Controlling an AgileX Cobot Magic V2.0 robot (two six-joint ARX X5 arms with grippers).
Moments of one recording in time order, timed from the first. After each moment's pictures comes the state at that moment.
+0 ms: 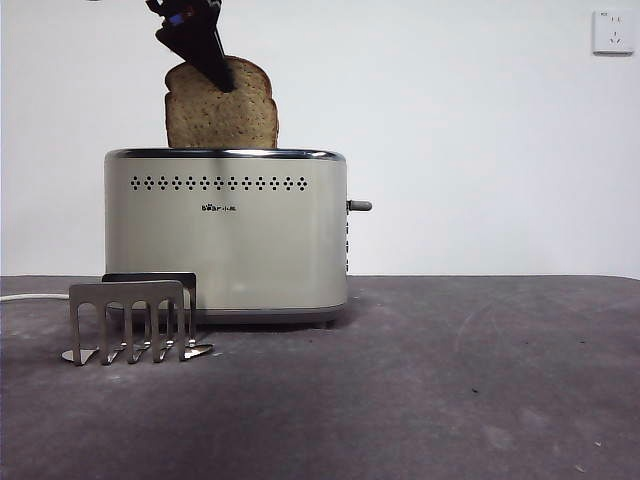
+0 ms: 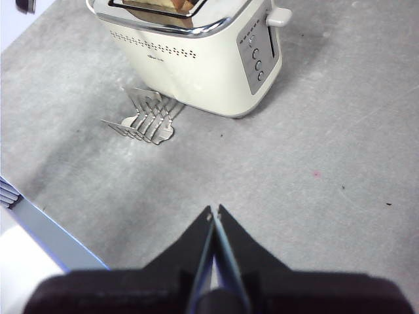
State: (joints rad) left arm -0.40 1.71 1.80 -0.84 0.07 1.01; right arm 0.09 0.89 1.10 -0.95 -0.58 -0.17
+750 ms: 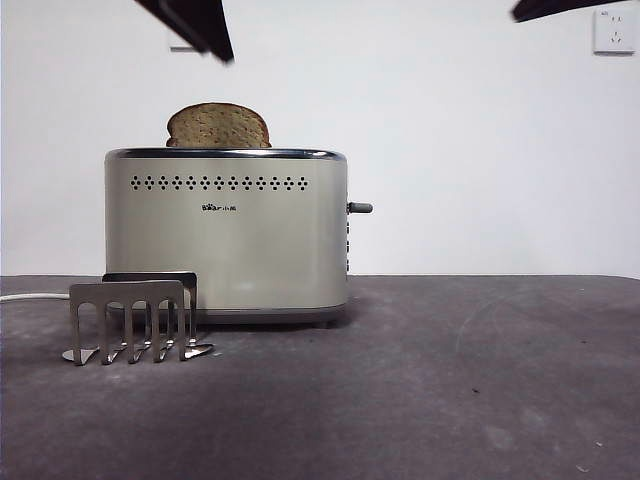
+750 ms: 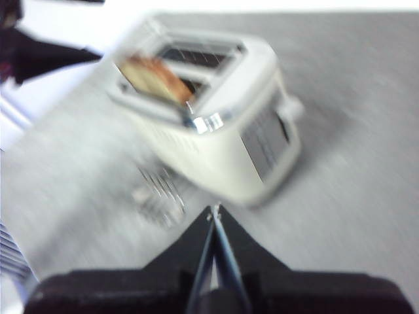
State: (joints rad) left arm -0.40 1.60 1.78 -0.84 0.05 0.60; right arm 0.09 1.18 1.10 -0.46 -0.73 -0.03
